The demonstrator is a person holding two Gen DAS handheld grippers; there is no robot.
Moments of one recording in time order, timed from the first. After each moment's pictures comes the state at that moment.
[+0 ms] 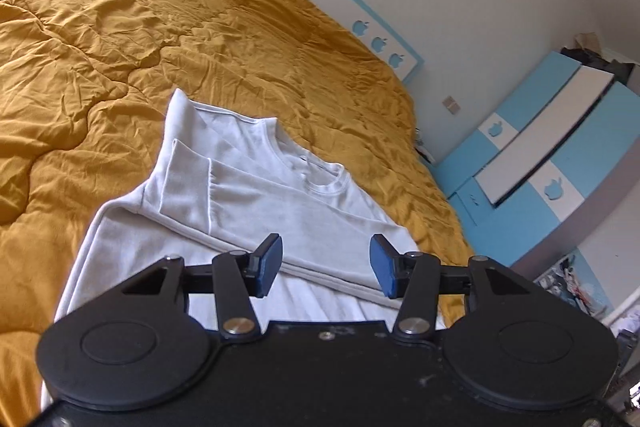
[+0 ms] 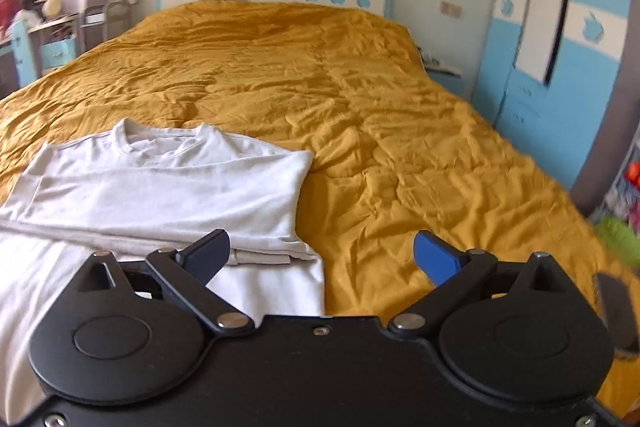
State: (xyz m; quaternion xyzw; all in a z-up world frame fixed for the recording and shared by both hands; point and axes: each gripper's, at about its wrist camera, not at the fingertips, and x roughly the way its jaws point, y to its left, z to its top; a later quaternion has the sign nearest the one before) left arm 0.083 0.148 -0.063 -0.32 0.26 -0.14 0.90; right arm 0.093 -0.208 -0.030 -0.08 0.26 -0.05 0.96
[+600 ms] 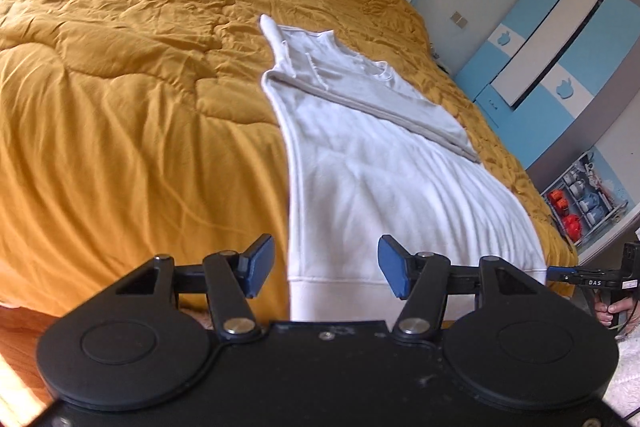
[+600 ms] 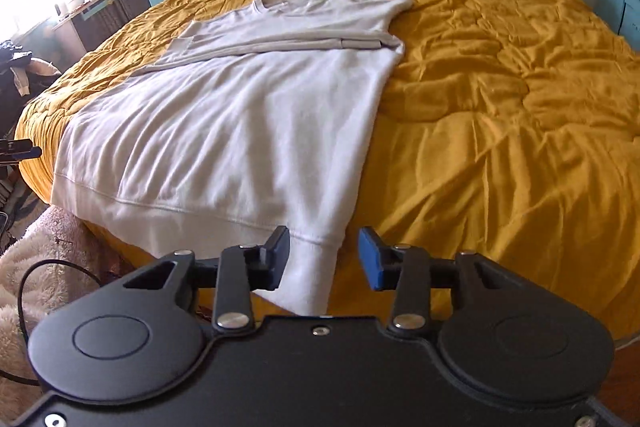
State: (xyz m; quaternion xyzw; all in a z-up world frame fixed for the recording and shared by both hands) left arm -0.095 0.239 -0.121 -0.22 0.37 -0.14 0.89; right arm -0.047 -0.275 -0.082 0.00 0.41 0.15 0.90
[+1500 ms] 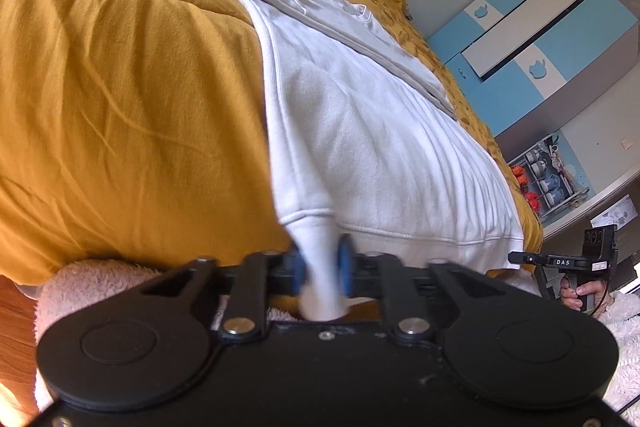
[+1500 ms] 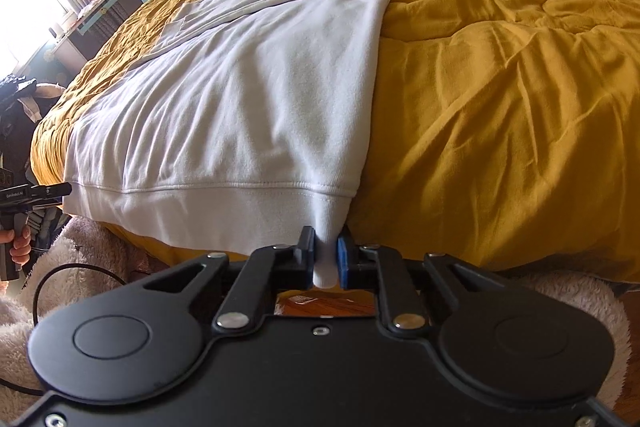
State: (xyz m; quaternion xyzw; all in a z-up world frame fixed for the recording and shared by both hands) left arm -0.074 0.220 -0.174 -0.27 0.41 -0.21 0.85; right arm -0.038 -0.280 -0.118 0.09 0.47 0.17 0.86
